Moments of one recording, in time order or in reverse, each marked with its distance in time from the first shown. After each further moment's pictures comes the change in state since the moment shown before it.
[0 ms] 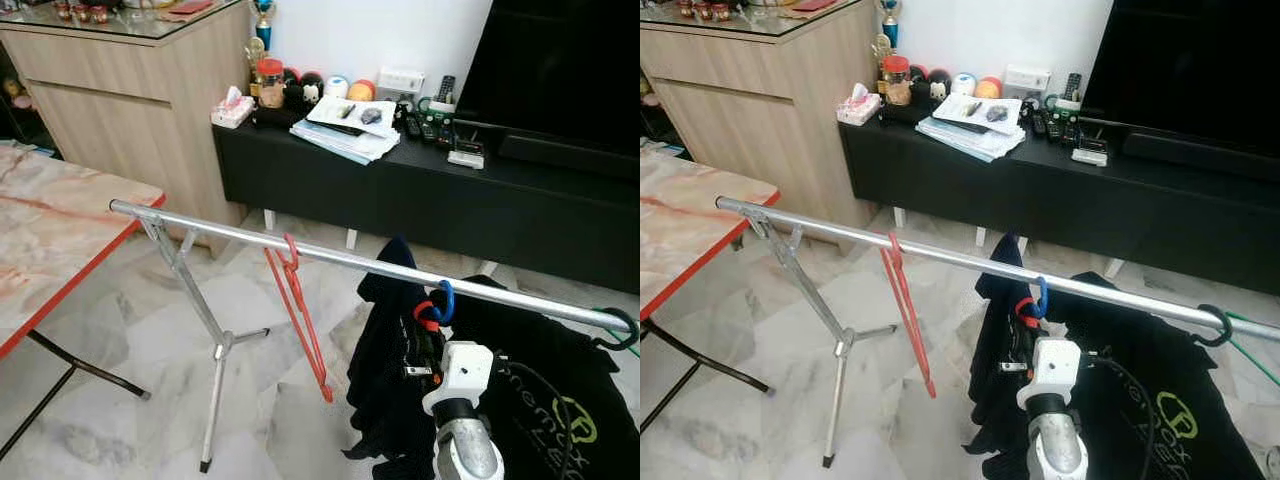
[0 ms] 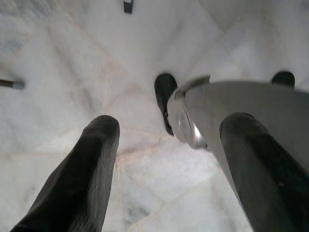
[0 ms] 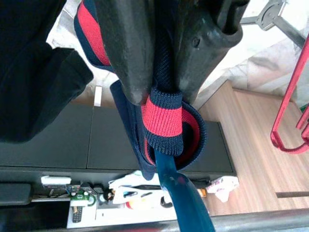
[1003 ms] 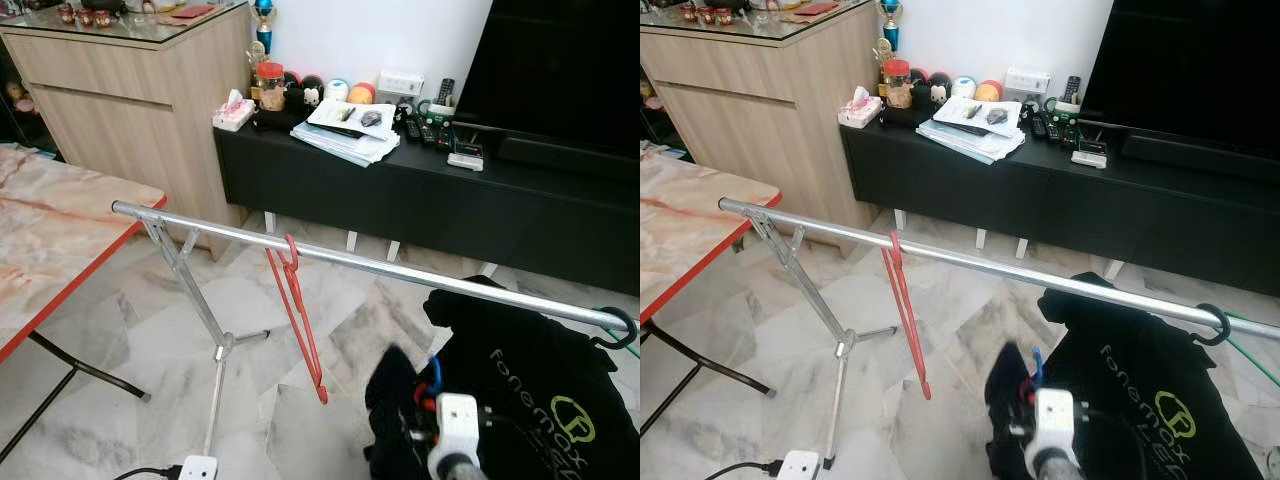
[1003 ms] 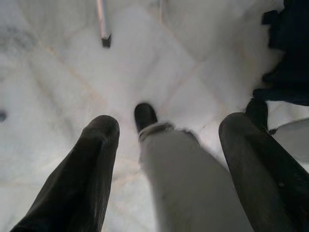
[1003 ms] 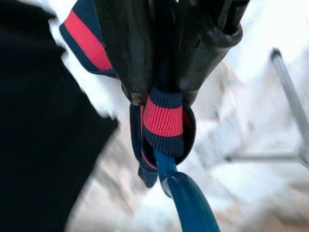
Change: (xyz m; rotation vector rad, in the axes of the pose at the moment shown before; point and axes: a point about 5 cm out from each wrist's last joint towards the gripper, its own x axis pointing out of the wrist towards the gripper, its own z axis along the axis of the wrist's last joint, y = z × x) left arm 0.015 -0.048 0.041 -0.013 -0.062 -0.022; right arm -0.053 -0.034 -0.094 0.019 0.642 -0.146
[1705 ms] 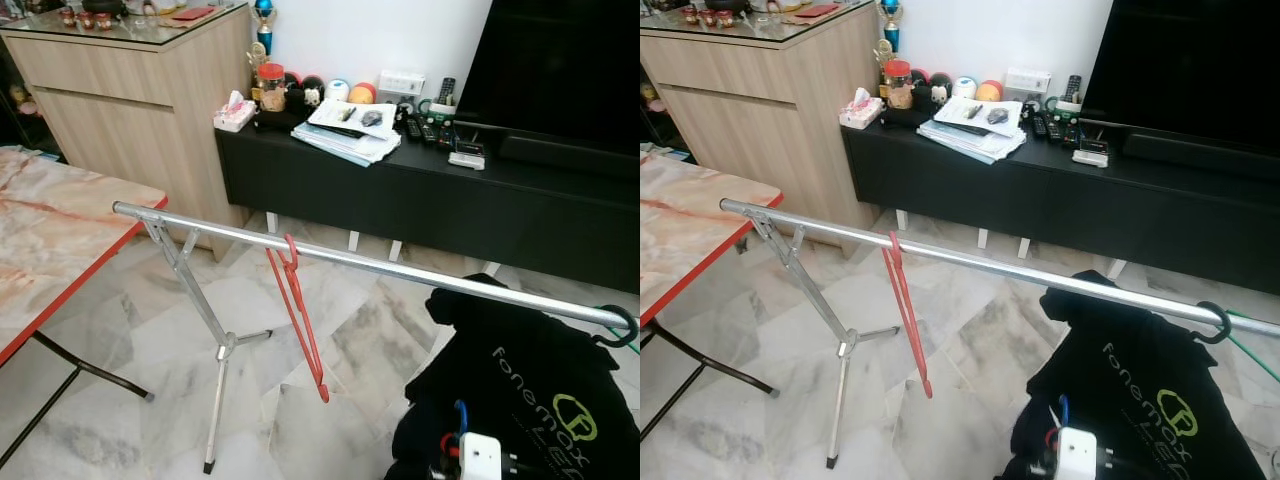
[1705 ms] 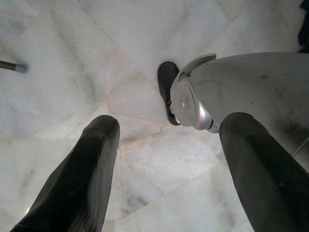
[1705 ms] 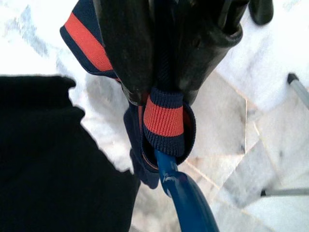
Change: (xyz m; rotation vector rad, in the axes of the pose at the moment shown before) left arm -0.027 0.050 -0.061 -0.015 0.079 0.024; right arm -0.014 -0.016 -0.036 0.075 0.135 -0.094
